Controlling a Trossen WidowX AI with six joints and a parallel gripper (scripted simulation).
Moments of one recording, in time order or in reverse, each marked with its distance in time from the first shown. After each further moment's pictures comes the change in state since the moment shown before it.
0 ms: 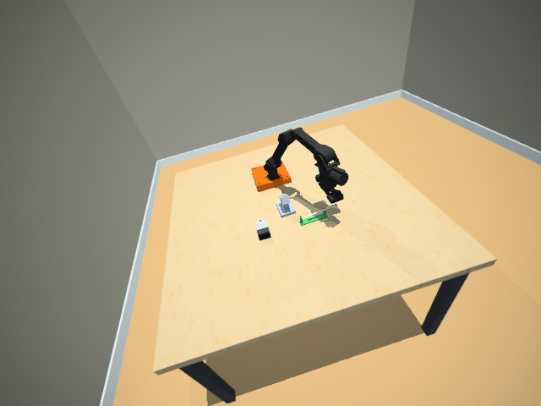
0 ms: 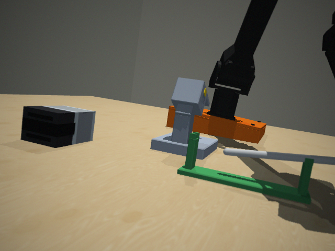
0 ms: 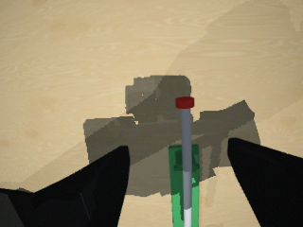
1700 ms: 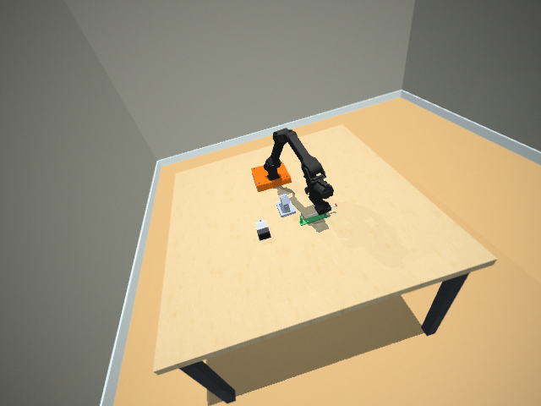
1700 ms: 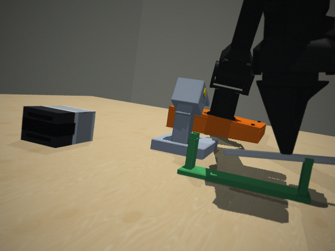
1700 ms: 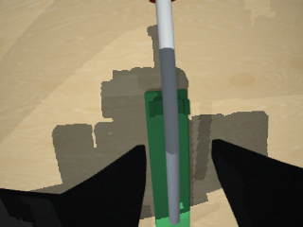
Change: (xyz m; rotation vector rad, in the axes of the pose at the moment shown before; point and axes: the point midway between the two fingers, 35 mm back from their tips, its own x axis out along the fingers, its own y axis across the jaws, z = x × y) arm 0.036 -0.012 -0.066 -0.019 0.006 -0.063
